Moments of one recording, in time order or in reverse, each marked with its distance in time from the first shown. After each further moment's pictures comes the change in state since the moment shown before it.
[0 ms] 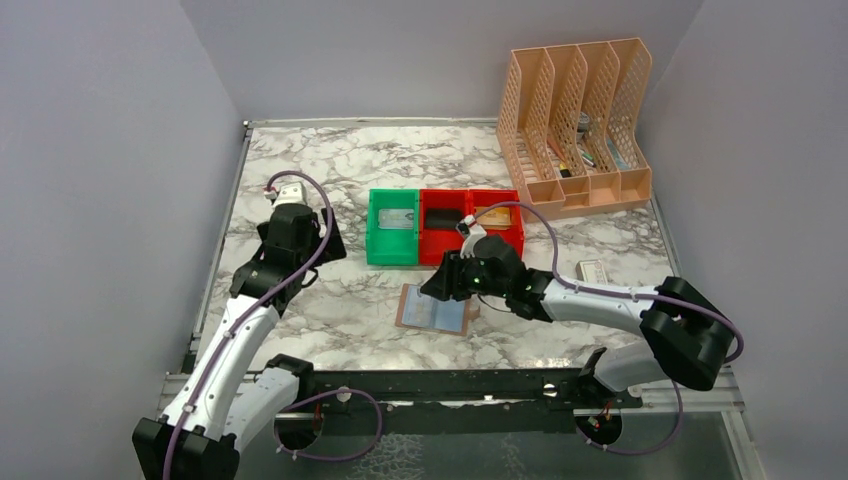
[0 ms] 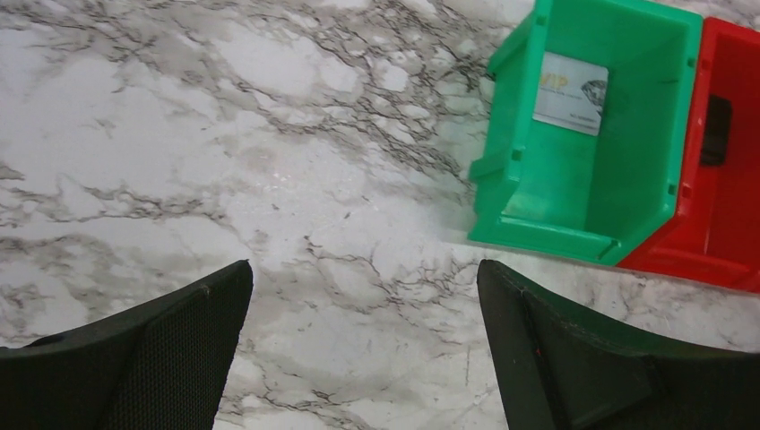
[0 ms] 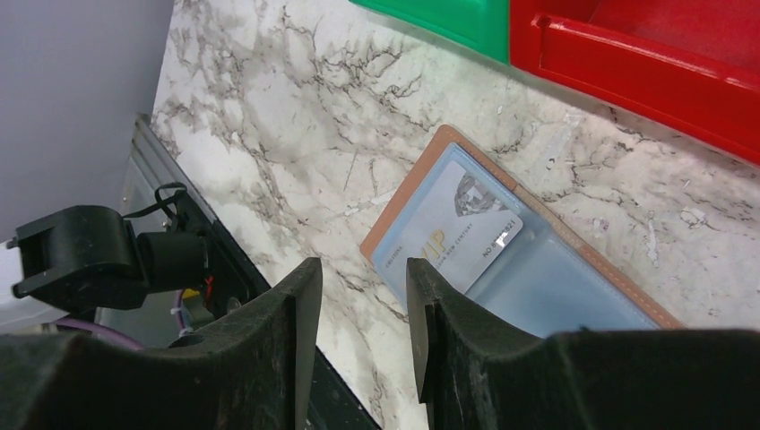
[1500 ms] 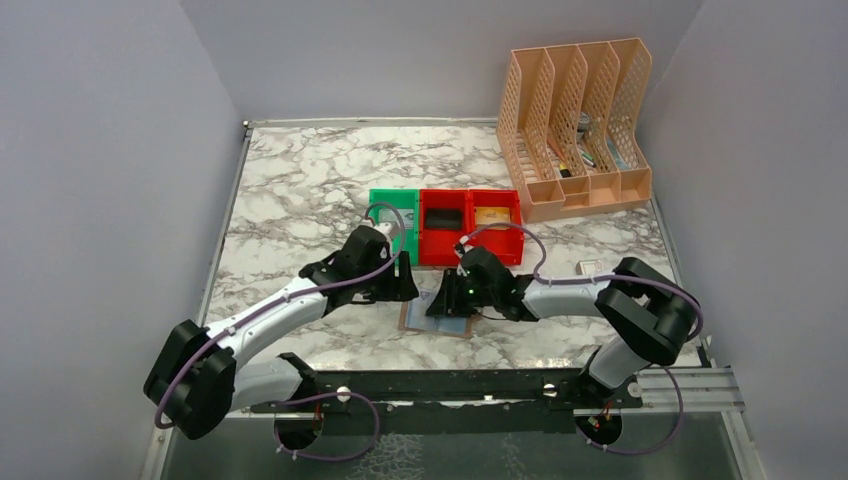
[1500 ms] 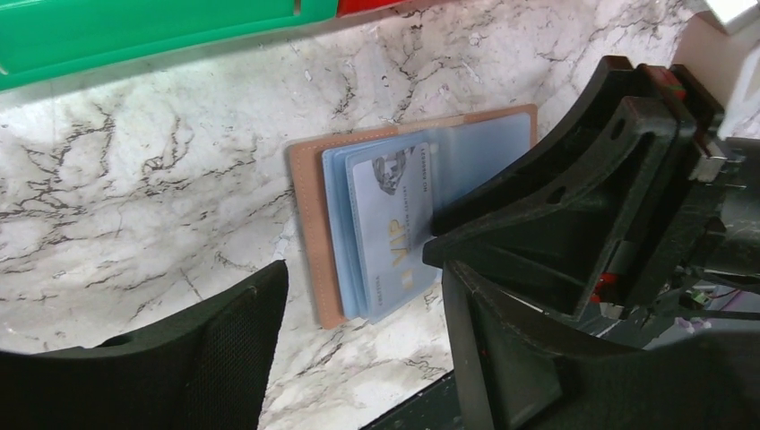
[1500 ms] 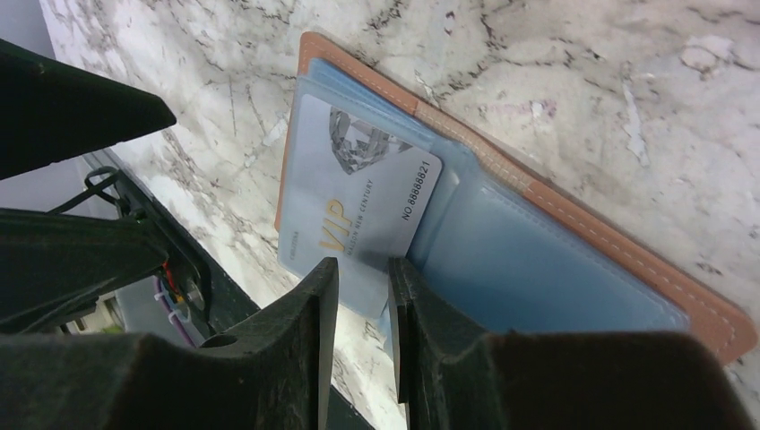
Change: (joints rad) left arm -0.376 0.294 -0.176 0.302 0.489 -0.204; right arm -0.004 0.206 -0.018 -0.025 -0.066 0.170
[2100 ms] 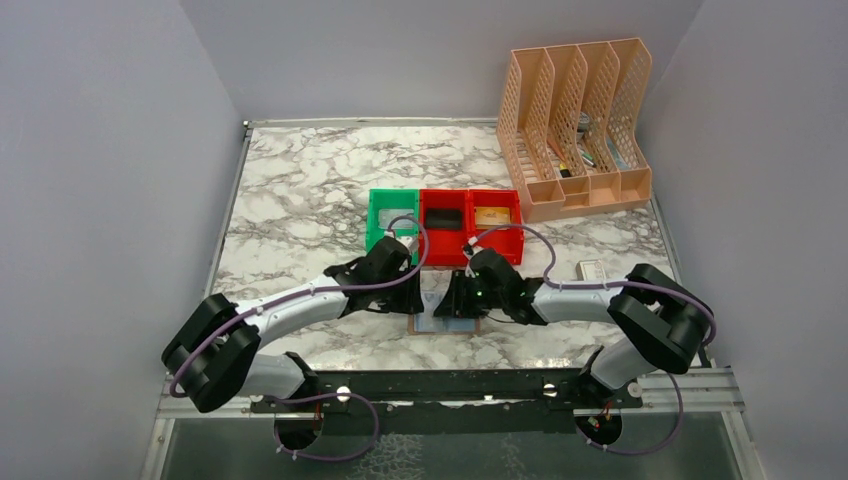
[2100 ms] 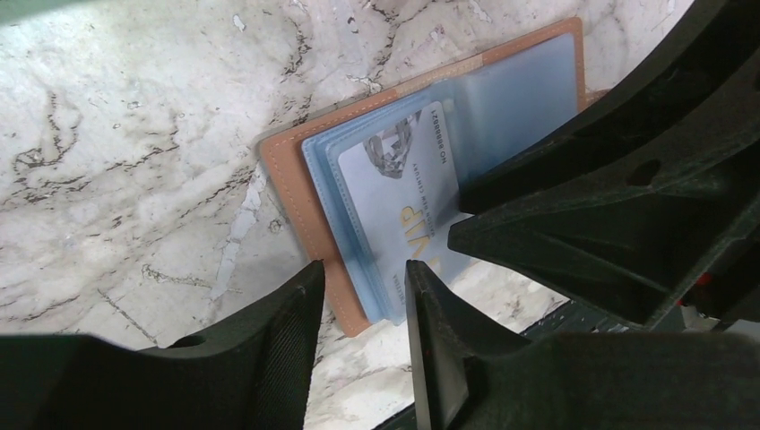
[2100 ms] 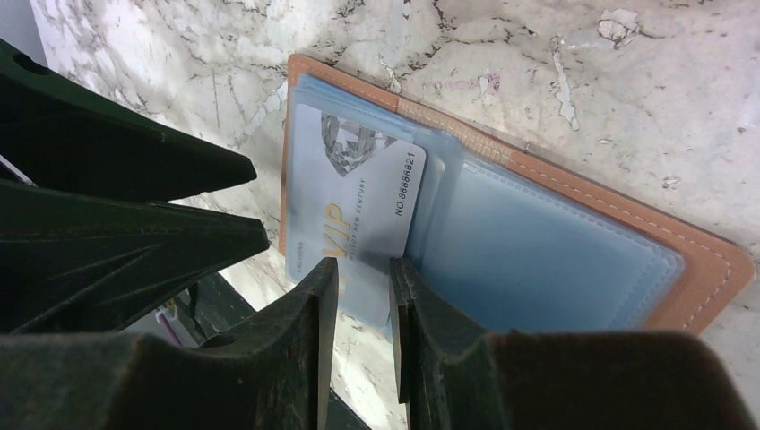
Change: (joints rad) left arm -0.123 0.146 -0.001 0.059 -0.020 -0.023; right arm -0.026 -0.076 -0.067 -0.003 0.016 -0.022
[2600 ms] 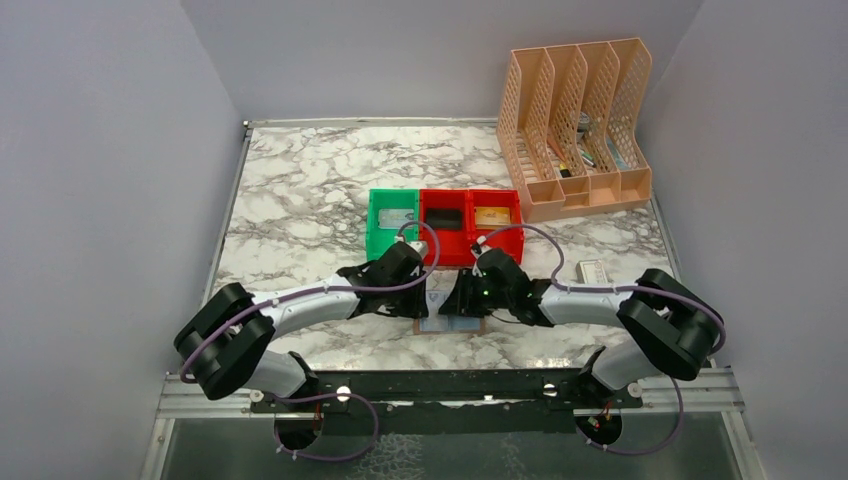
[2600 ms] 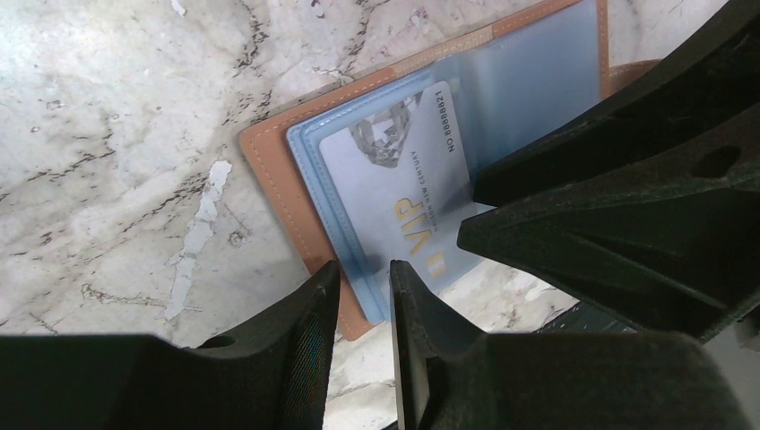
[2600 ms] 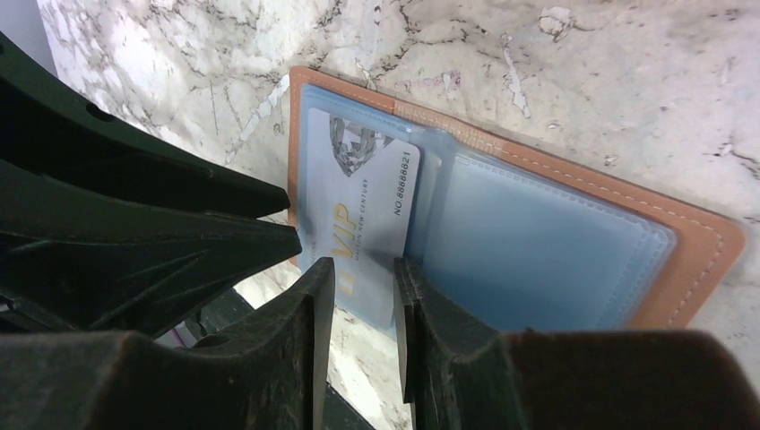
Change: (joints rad) left arm -0.064 0.079 0.013 0.032 -0.032 -0.040; right arm -0.026 -0.047 -0.035 -0.003 0.003 0.018
